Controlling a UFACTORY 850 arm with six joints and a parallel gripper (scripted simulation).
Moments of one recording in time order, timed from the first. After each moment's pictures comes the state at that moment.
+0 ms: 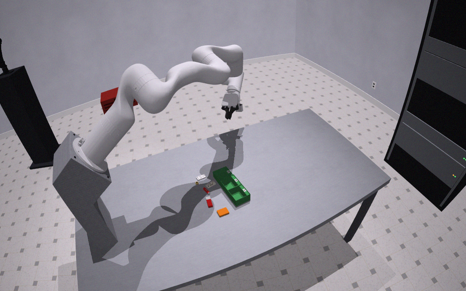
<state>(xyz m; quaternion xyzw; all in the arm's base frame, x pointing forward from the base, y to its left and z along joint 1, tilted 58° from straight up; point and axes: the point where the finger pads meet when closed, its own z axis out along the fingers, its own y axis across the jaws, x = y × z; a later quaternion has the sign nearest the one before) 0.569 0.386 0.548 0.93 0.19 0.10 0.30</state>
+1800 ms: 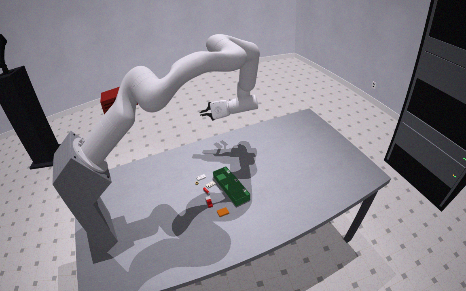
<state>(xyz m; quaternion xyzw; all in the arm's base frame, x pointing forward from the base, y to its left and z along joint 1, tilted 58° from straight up) 0.455 0.413 0.454 0.82 0.48 -0.04 -0.30</state>
